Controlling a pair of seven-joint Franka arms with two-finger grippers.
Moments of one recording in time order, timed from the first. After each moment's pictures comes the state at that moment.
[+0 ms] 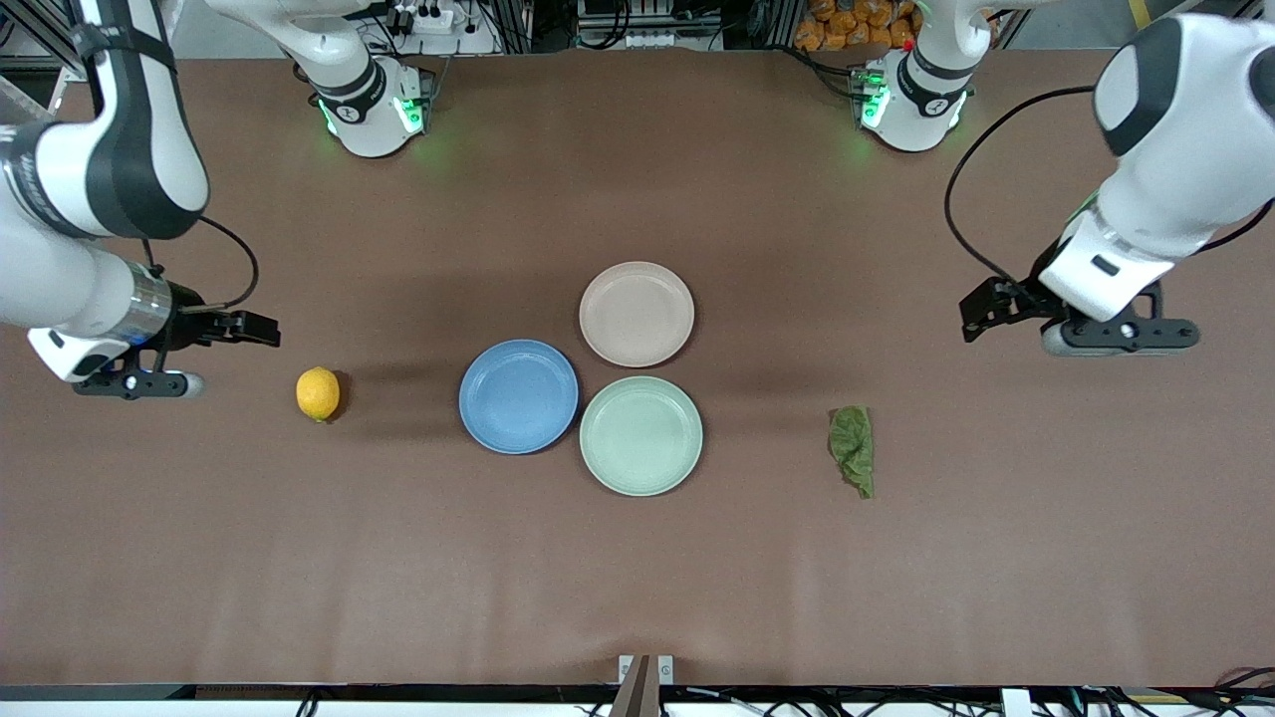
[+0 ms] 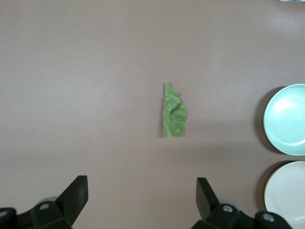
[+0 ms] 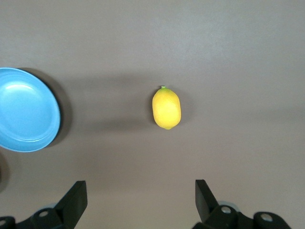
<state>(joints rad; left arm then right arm) -0.03 0.03 -0.16 -1.76 -0.03 1.92 -0.16 0.06 0.16 -0.05 -1.73 0.04 1.72 0.04</state>
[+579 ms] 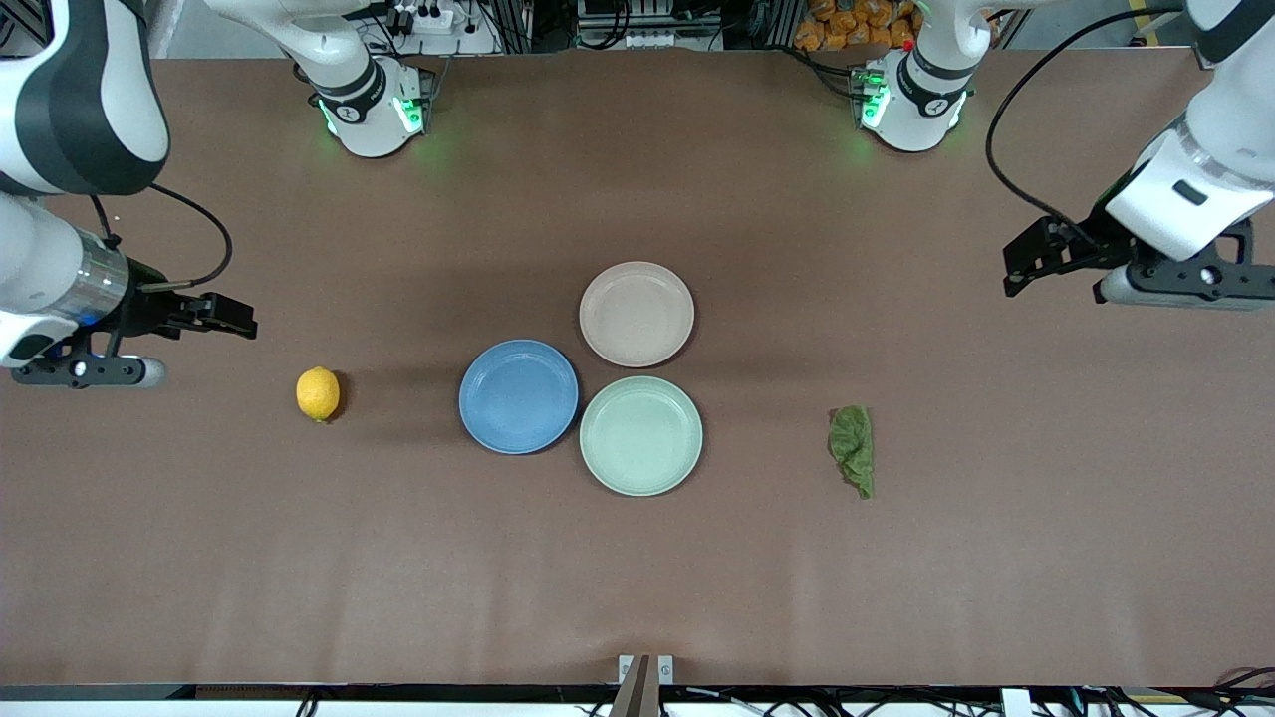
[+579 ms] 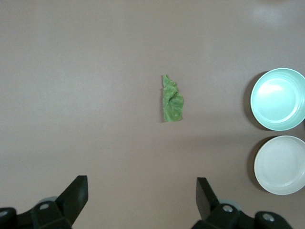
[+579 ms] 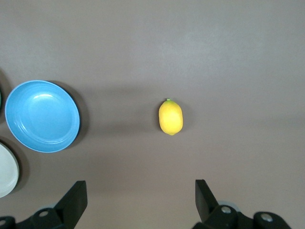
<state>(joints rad) -0.03 0.02 -0.15 -1.56 -0.03 1.67 -0.10 0.08 0.16 -0.05 -1.57 0.03 1.63 0.04</state>
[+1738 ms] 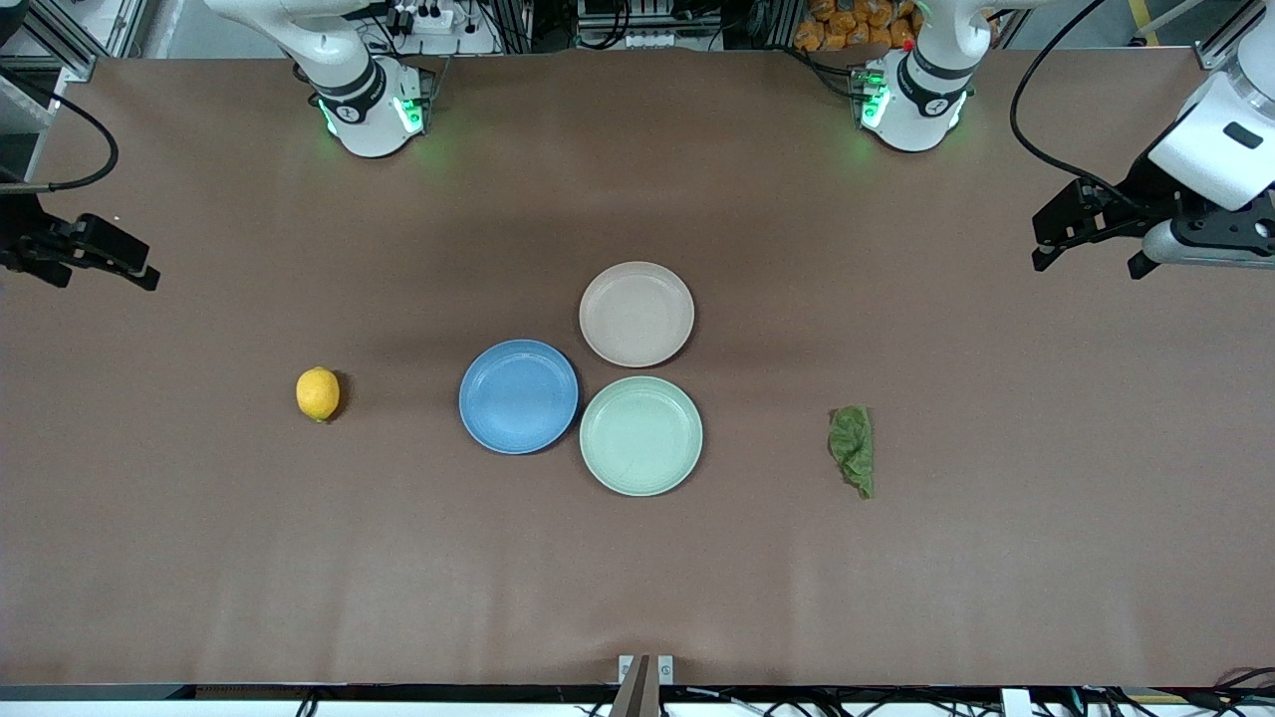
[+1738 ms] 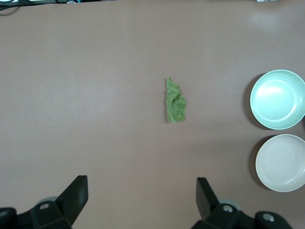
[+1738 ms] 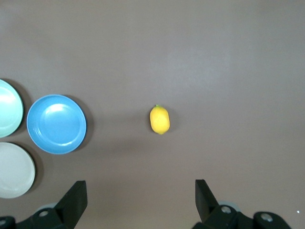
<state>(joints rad) -0.02 -0.01 -0.15 -1.54 -0.02 1.64 -0.08 0.09 0.05 -0.11 -1.47 0.03 1.51 0.05</state>
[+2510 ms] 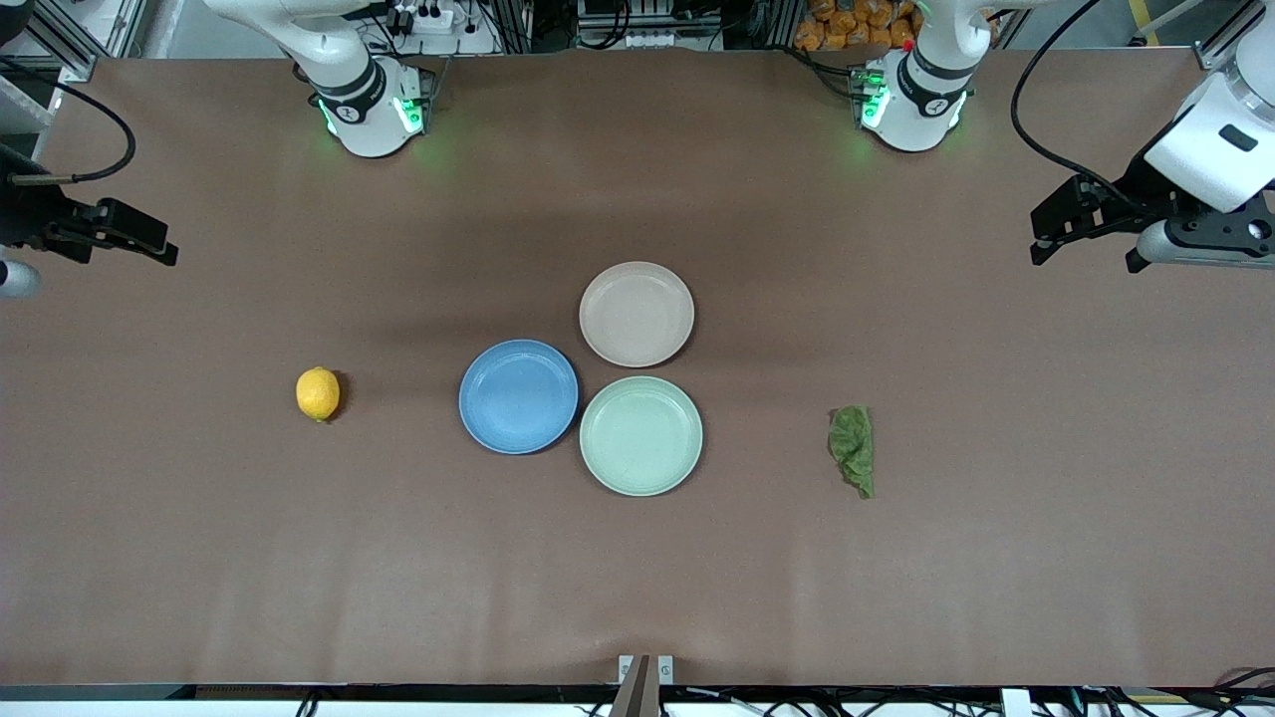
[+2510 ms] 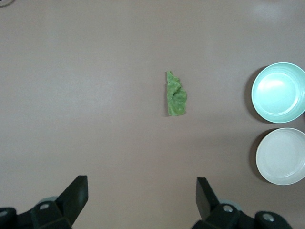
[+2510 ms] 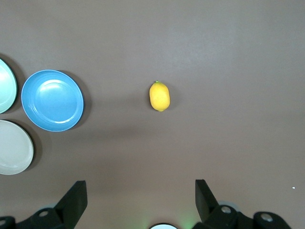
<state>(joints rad) -0.03 0.00 -0.15 -1.52 -0.02 1.60 -0.08 0.09 0.05 -0.11 -1.47 0.03 1.42 0.05</state>
